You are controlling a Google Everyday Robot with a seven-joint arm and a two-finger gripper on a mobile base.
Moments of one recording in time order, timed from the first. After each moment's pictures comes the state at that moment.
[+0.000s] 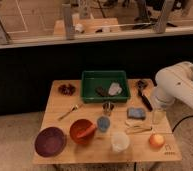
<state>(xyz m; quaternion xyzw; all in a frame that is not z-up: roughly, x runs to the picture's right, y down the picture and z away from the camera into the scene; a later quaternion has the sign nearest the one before) 0.285 0.106 0.684 -0.28 0.02 0.02 0.96</state>
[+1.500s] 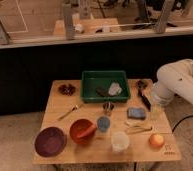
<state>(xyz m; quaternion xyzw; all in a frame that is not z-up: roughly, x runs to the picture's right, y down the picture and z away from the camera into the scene) 0.266 0.075 0.699 -0.26 -0.02 0.04 0.96</state>
